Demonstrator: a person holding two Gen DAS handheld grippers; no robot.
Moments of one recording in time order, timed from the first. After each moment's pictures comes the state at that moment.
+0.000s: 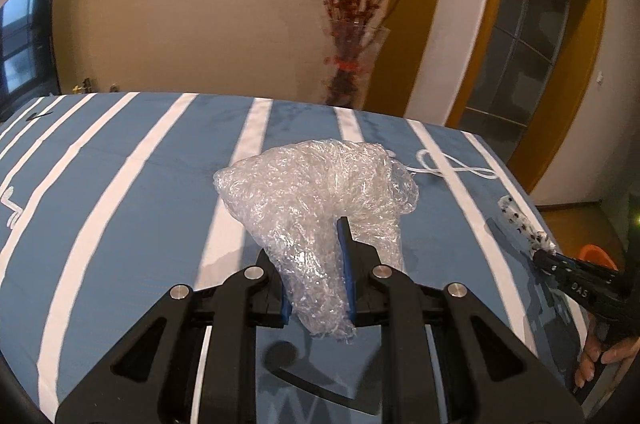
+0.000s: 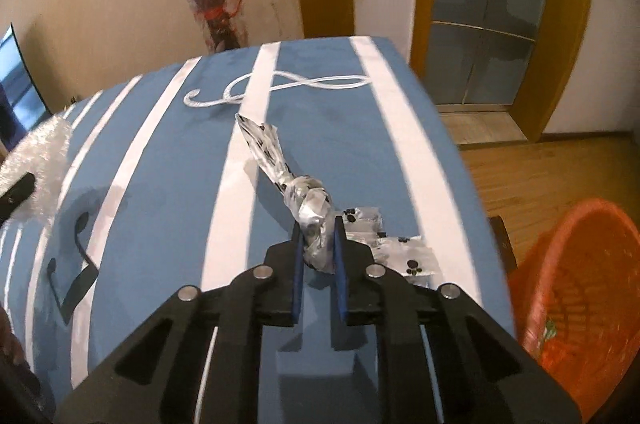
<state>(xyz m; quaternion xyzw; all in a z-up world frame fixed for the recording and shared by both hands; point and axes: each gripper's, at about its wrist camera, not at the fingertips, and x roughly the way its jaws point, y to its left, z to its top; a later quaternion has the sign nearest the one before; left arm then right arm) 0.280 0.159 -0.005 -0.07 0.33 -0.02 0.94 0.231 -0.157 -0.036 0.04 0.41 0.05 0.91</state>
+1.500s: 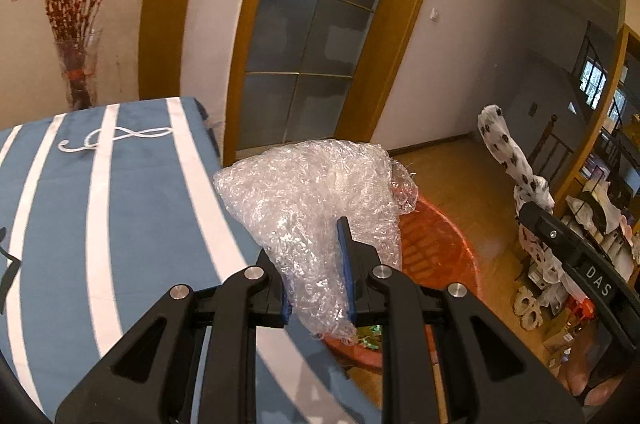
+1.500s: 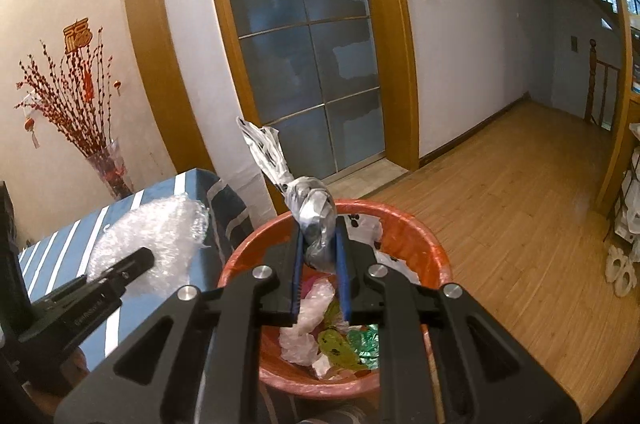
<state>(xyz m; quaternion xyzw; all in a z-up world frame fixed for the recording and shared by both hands) 0.189 -0.142 0.018 -0.03 0.32 -0.29 0.90 0.007 -0.380 0.047 0.14 0.22 -0.15 0.95</state>
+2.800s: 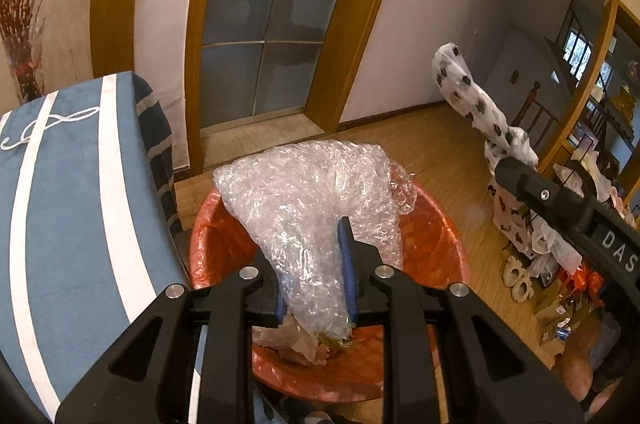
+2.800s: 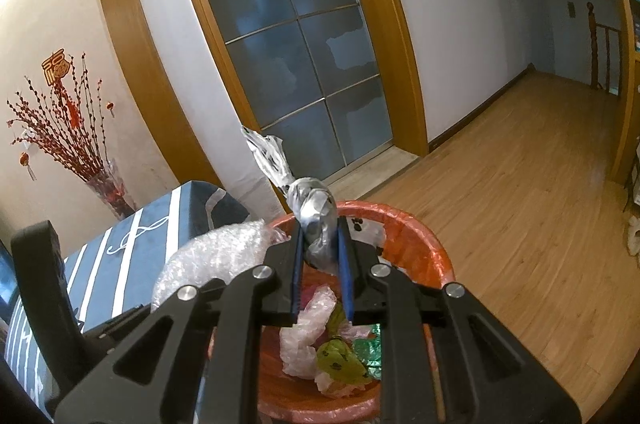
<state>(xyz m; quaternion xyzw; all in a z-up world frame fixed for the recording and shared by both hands) 0.200 -0.210 -0.014 0.00 0.36 -0.33 0.87 0.029 -0.422 0.025 0.20 0.23 -0.14 0.94</state>
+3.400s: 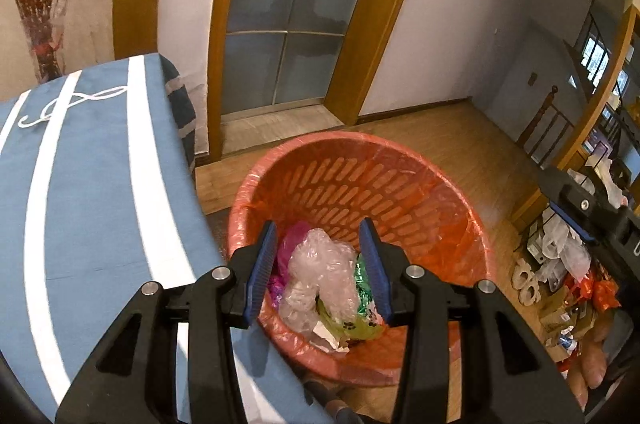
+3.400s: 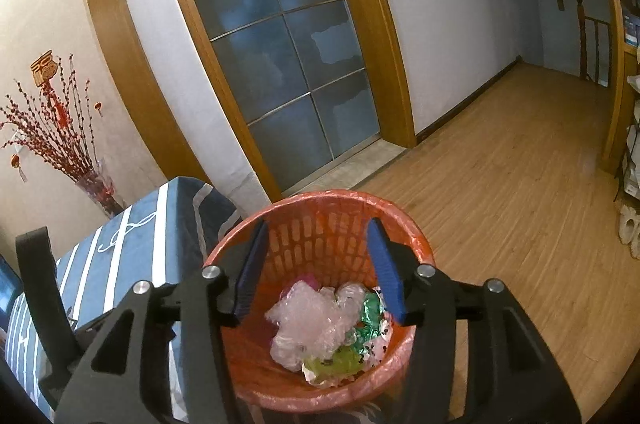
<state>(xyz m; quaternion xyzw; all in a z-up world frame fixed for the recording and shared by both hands) 0.204 -0.182 -0.017 -0.01 0.38 -0.30 0.88 0.012 -0.427 0.021 0.21 0.23 -0.16 0.94</state>
